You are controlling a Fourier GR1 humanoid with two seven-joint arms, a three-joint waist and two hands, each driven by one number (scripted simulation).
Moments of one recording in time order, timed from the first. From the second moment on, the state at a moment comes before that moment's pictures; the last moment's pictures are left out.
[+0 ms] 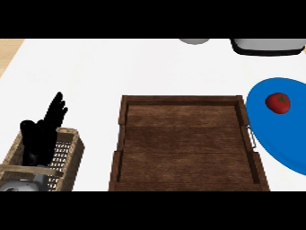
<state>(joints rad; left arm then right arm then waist) -0.04 0.28 -0.13 -1.56 0.05 0.28 0.21 -0.37 -0.66 -0.45 -0.54 0.17 0.29 -0.67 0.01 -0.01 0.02</state>
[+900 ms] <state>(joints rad) -0.05 0.27 -0.12 -1.55 0.04 0.25 0.21 -0.39 -0.79 -0.50 -0.27 0.18 0.25 -0.82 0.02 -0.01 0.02</state>
